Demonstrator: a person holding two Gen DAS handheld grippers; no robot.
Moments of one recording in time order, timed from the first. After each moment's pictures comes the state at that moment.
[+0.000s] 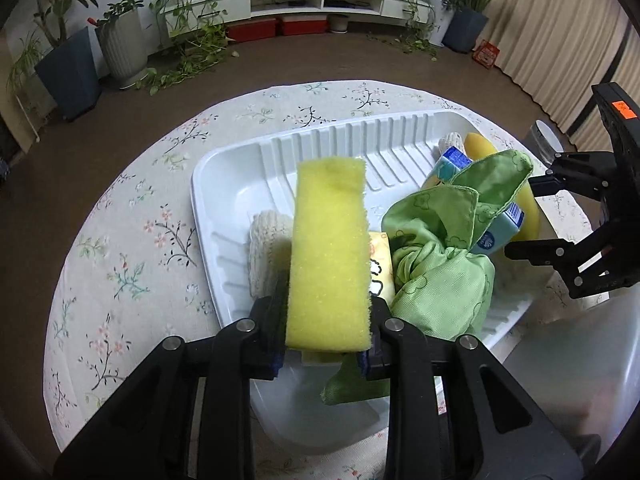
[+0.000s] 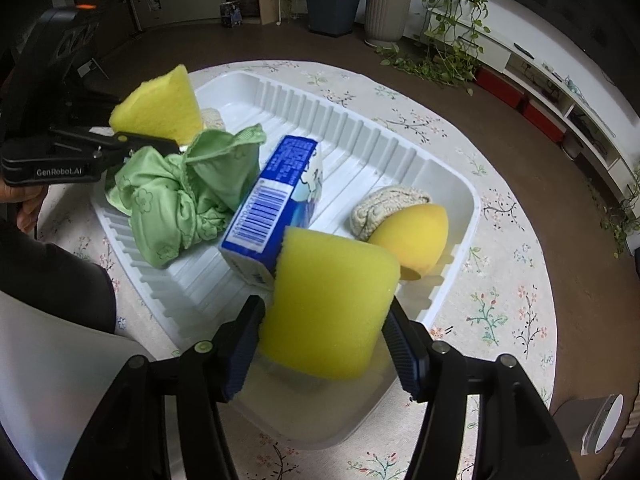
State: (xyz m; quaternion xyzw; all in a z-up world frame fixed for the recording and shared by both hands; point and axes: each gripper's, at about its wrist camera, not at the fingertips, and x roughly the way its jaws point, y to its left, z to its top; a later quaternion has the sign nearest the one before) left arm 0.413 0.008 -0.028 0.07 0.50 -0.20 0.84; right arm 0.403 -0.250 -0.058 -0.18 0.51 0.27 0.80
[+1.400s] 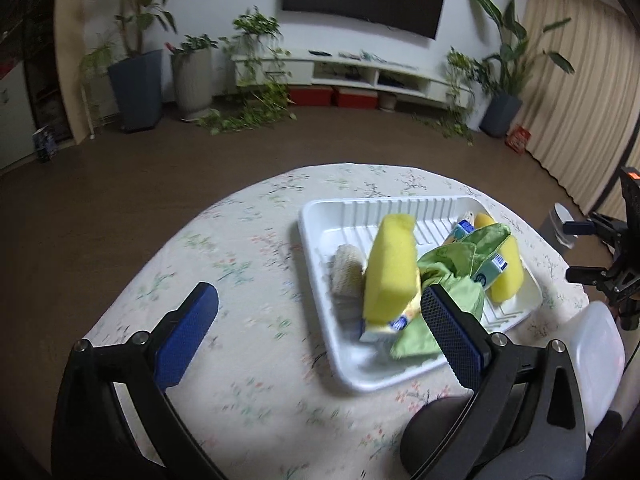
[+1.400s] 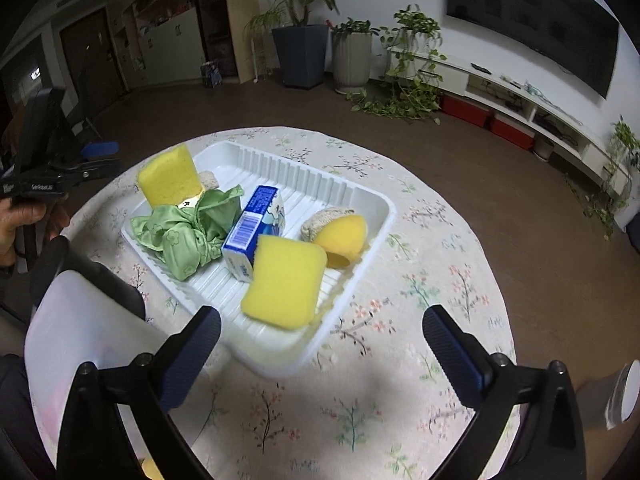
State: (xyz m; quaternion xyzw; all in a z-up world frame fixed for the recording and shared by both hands) left arm 0.351 0.084 0.027 -0.01 0.38 -0.12 0.92; right arm 0.363 -0.318 -0.007 -0.10 0.43 0.25 0.86
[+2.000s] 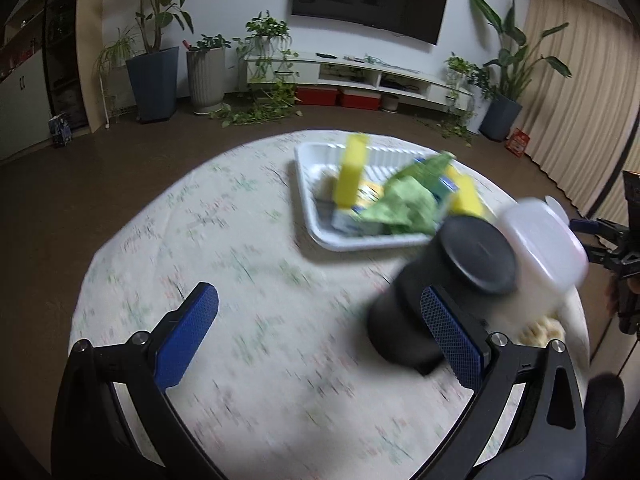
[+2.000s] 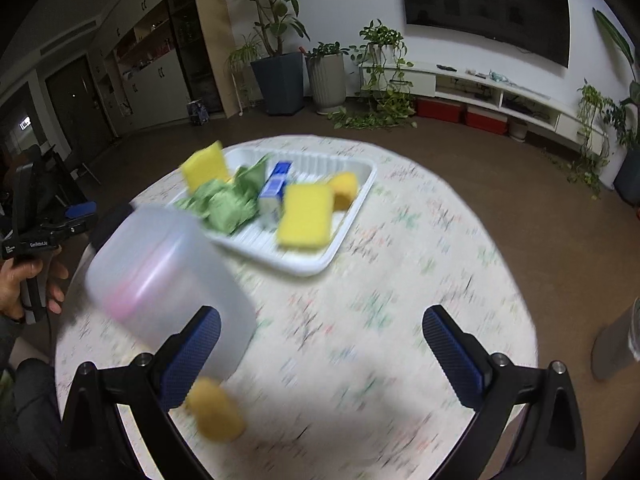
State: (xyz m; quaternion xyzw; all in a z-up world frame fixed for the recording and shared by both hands) left arm 0.211 0.077 0.018 -0.02 0.38 -0.12 0.92; right arm 0.248 -0.356 -0.004 -0.03 0.41 0.23 0.88
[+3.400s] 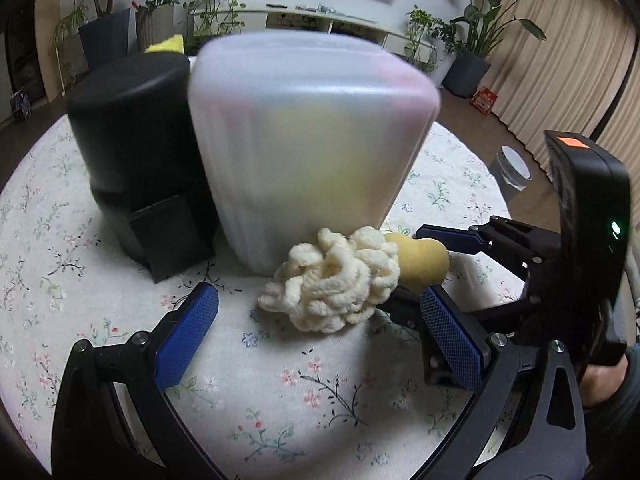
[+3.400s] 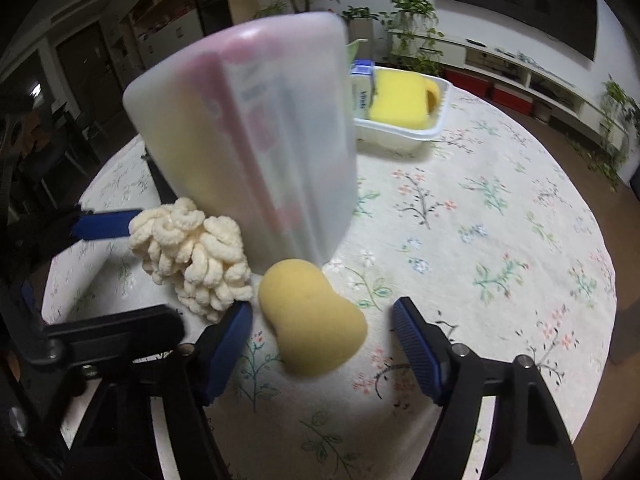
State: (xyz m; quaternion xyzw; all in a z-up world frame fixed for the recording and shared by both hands) left arm 0.162 -0.103 -0.033 -0.03 0.46 -0.17 0.87; right arm 0.191 -0.287 -0.083 -0.08 0.45 0.25 0.86
